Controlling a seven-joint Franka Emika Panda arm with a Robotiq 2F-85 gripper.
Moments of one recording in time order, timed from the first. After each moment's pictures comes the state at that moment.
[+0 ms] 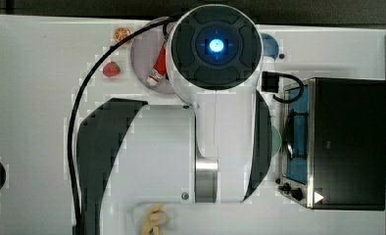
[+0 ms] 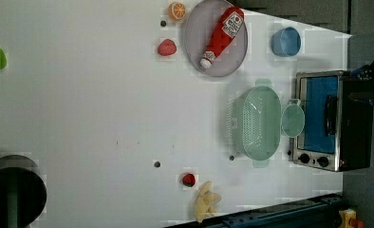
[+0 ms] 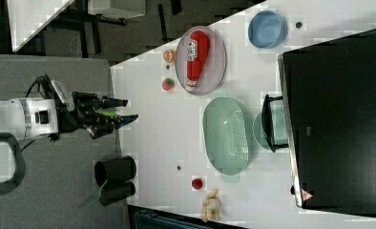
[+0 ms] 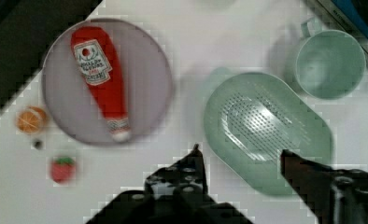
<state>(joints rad) 0.01 -0.04 -0.01 -1.80 -0.02 0.20 0.06</state>
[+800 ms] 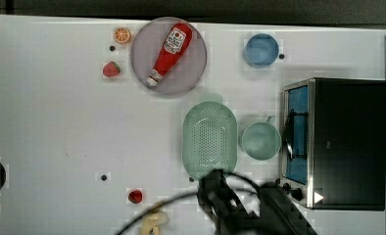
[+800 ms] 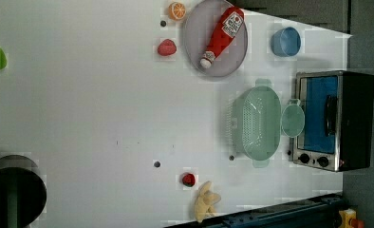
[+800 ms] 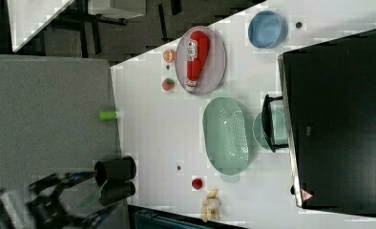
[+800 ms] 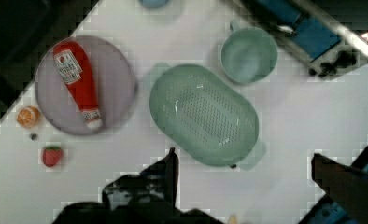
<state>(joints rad) -0.02 -0.62 -0.06 -2.14 -0.05 0.12 0.04</state>
